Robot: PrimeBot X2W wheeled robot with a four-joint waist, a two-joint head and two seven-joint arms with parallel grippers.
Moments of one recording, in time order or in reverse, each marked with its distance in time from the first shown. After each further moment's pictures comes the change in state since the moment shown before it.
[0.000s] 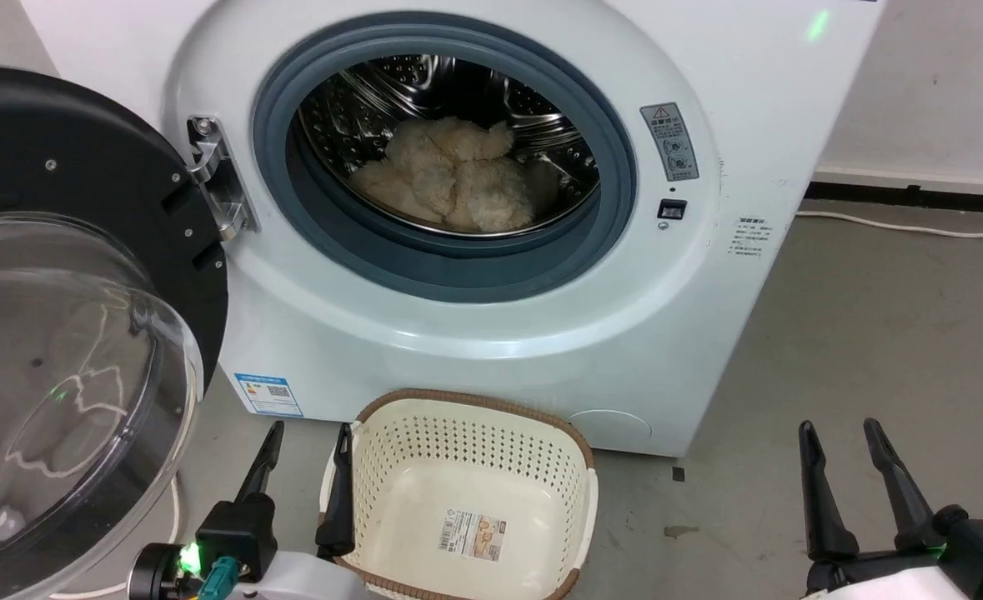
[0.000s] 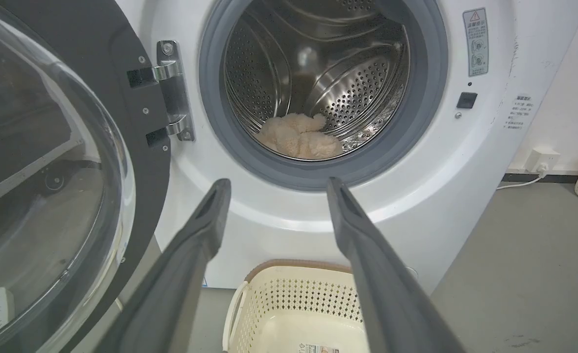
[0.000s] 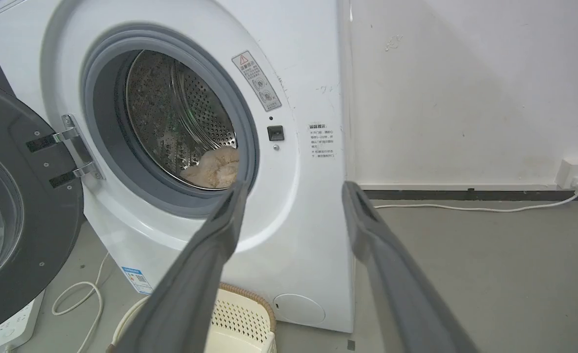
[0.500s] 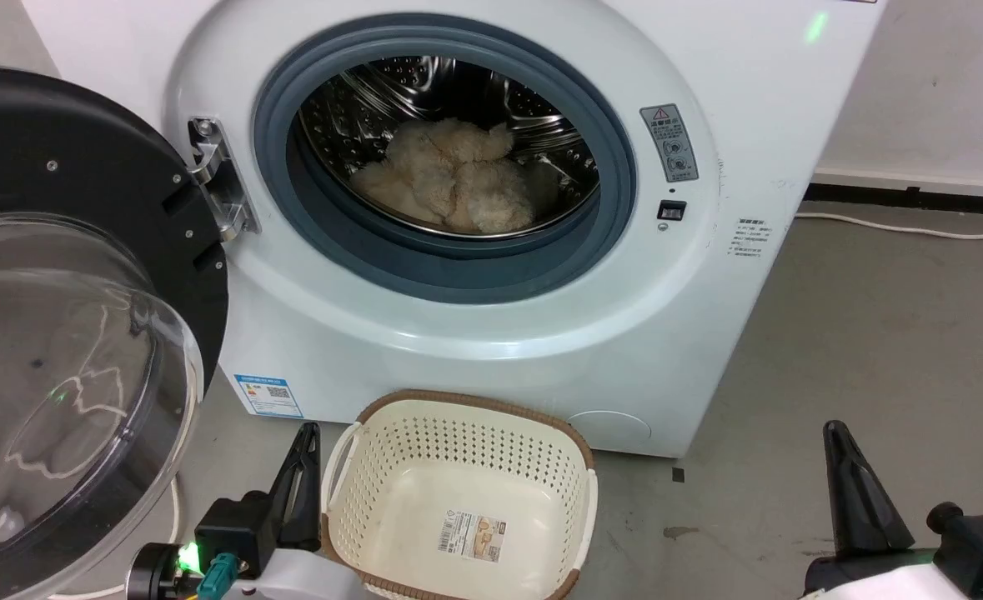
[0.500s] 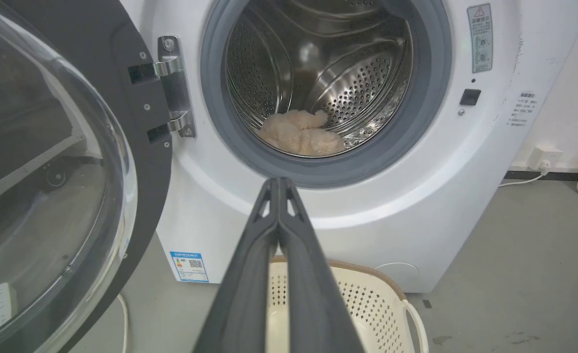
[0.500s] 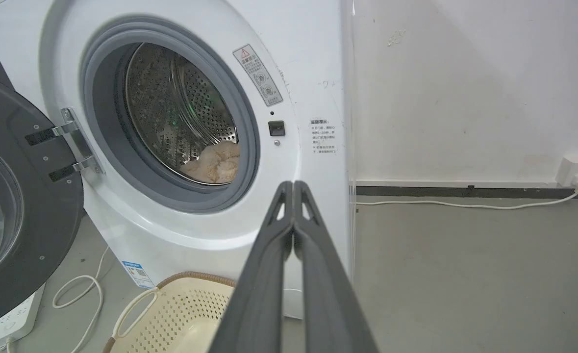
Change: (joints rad) left arm 0.000 -0.002 0.005 0.000 0.001 0.000 0.016; right arm -0.002 0.000 0.003 0.003 -0.007 0.000 0.016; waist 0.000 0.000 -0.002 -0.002
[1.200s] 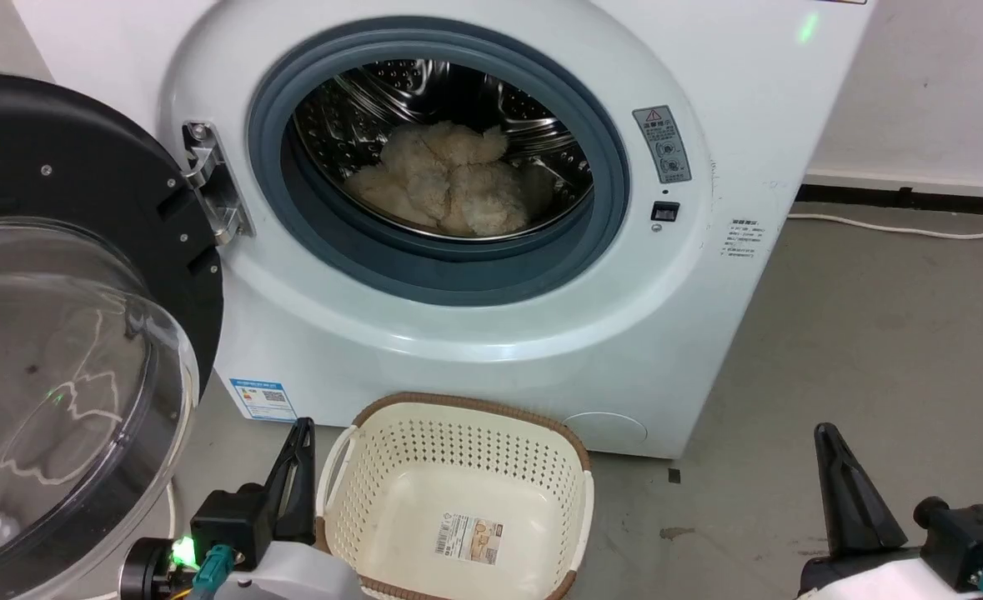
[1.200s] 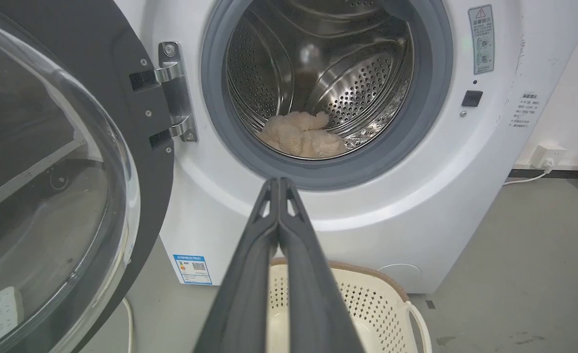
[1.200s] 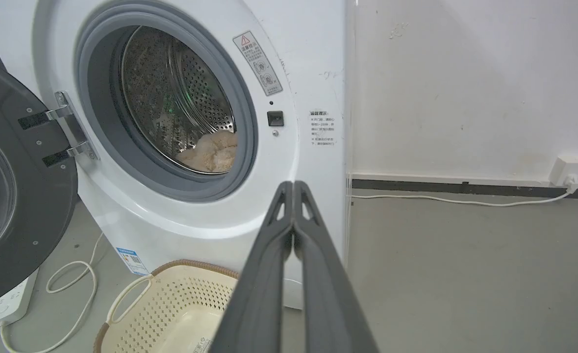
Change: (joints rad) left arm 0.000 -0.008 0.024 -0.024 0.025 -0.009 0.040; right arm -0.004 0.000 0.004 0.000 -0.034 0.000 0.039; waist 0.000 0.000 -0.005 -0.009
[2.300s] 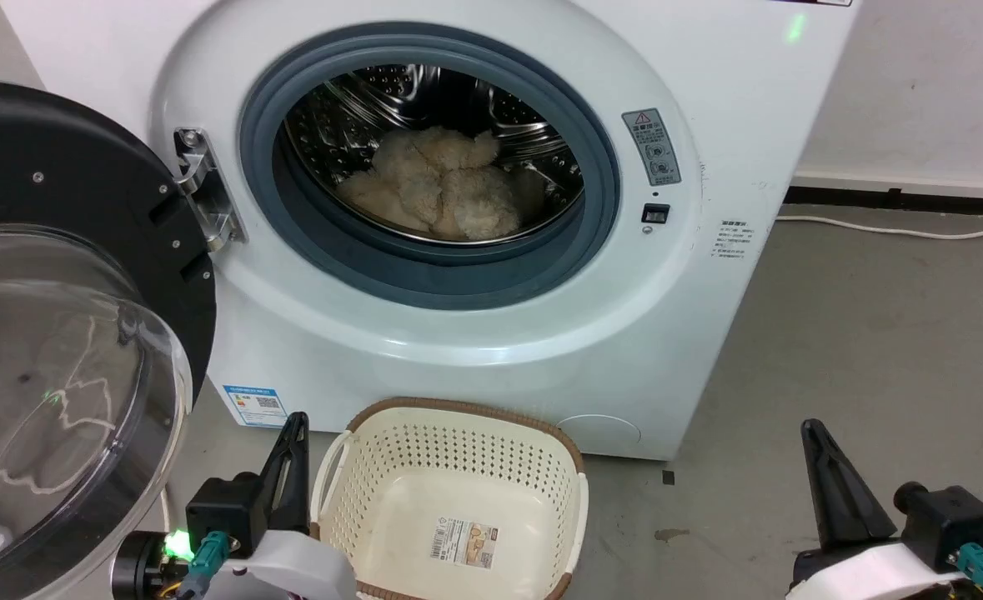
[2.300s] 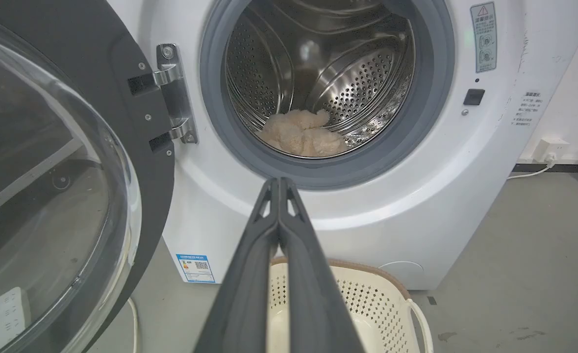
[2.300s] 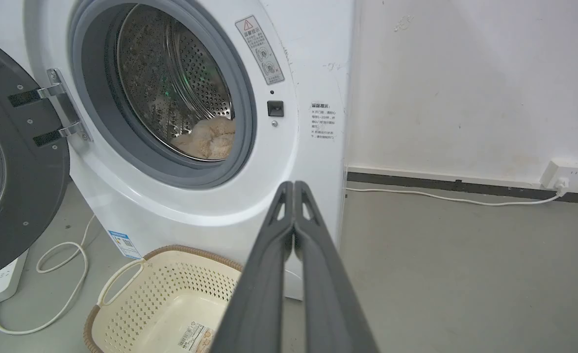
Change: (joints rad) left arm 0.000 -0.019 0.036 -0.036 0.034 -0.018 0.069; right arm -0.022 0.000 0.008 -0.001 -0.049 0.000 0.070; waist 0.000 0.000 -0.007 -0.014
